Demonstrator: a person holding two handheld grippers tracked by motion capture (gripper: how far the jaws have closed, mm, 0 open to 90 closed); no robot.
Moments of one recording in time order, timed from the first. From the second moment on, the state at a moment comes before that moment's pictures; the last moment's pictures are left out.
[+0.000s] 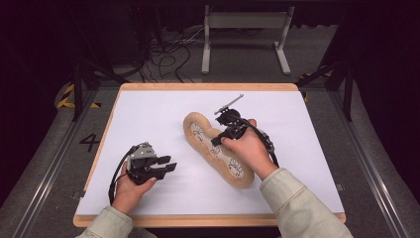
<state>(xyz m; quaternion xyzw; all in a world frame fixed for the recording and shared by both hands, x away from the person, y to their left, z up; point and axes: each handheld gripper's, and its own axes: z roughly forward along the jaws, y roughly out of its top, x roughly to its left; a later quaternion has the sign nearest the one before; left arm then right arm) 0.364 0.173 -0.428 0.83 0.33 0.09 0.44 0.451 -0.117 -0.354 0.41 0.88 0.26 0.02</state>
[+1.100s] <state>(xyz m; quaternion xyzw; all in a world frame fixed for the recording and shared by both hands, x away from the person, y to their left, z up) 0.357 0.202 -0.428 0.81 0.37 0.10 0.45 0.438 -0.123 -0.305 0.18 0.94 0.27 0.04</state>
